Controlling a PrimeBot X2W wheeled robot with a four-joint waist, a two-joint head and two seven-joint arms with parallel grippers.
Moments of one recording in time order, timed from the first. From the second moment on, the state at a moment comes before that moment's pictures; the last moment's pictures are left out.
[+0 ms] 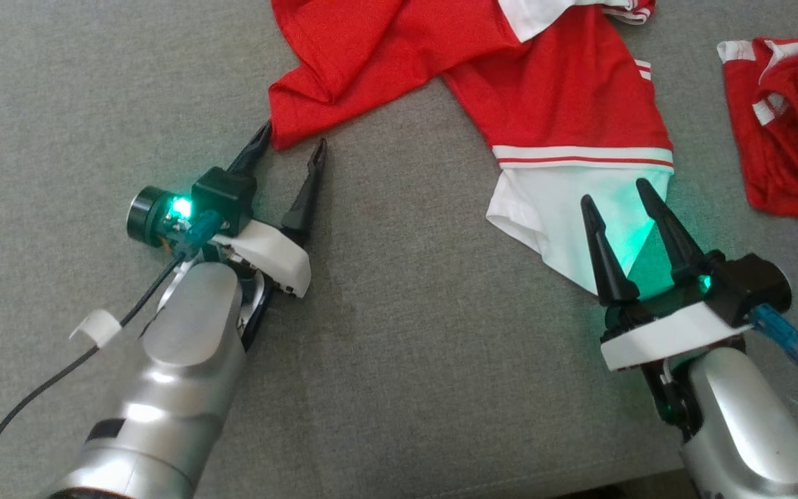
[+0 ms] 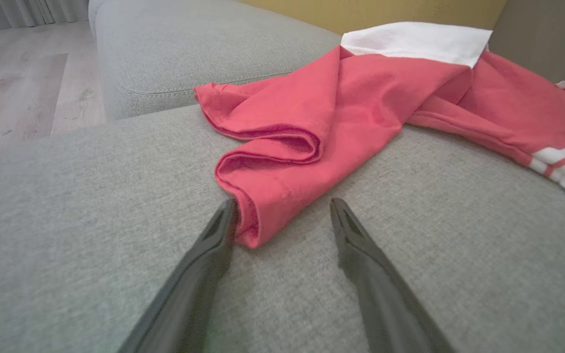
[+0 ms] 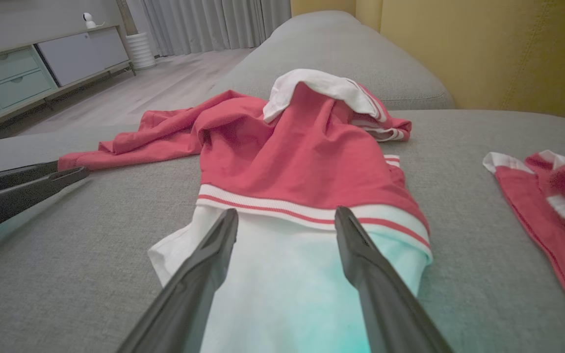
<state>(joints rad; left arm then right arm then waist) -0.74 0.05 -0.37 0.88 -0.14 -0.12 -0.26 -0.25 -0.17 0.25 0.27 0.23 0.13 -0.26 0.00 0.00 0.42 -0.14</state>
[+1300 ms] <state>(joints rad) -0.37 0.05 -0.45 0.60 -0.47 -0.13 -0.26 -0.16 -0.13 0.24 0.42 0.26 0.13 -0.26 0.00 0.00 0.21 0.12</state>
